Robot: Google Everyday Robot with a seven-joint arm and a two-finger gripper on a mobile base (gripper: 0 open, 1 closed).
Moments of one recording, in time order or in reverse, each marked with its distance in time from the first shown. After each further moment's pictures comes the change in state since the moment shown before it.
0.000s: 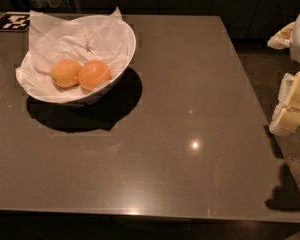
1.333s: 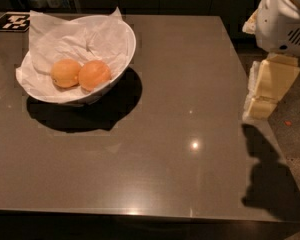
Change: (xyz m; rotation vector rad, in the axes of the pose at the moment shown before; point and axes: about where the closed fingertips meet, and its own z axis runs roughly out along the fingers) arm -0.049 -0.001 -0.009 0.052 0.063 -0.071
